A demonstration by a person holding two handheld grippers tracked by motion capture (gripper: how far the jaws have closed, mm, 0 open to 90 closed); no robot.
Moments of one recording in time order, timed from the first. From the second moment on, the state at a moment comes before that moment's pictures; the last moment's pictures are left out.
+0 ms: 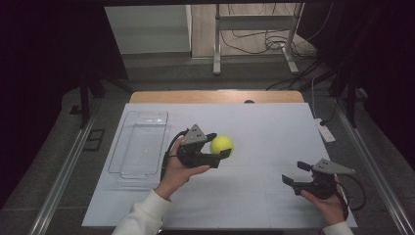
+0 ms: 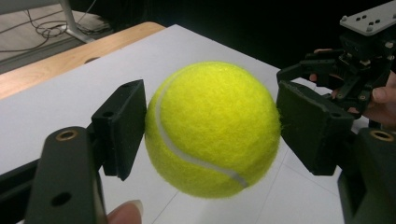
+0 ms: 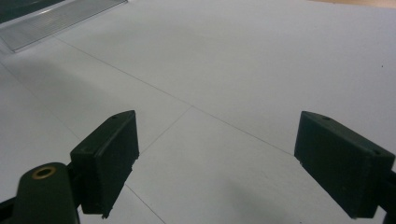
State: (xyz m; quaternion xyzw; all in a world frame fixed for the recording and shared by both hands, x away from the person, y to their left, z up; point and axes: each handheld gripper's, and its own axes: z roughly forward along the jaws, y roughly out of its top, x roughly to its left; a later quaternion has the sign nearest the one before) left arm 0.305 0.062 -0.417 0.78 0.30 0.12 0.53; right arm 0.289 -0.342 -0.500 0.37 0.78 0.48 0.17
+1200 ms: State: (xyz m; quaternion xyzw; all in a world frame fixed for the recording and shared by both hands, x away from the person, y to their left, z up) left arm 0.306 0.094 -0.399 0.75 0.33 0.15 0.56; right arm 0.289 -0.343 -0.500 0.38 0.77 0.48 0.17
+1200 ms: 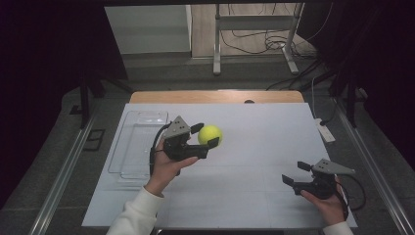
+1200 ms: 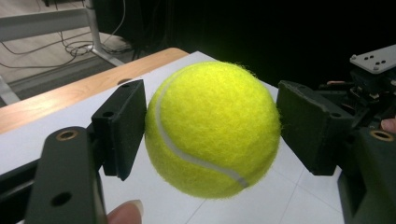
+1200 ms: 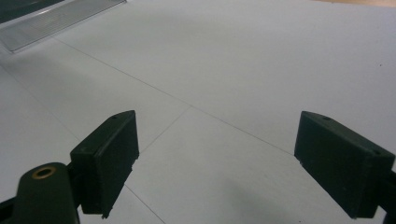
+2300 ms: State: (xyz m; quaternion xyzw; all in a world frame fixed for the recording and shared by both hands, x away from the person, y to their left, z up) left arm 0.308 0.120 -0.389 0.72 0.35 0.19 0.57; right arm 0.289 -0.343 -0.500 0.38 0.77 0.48 0.17
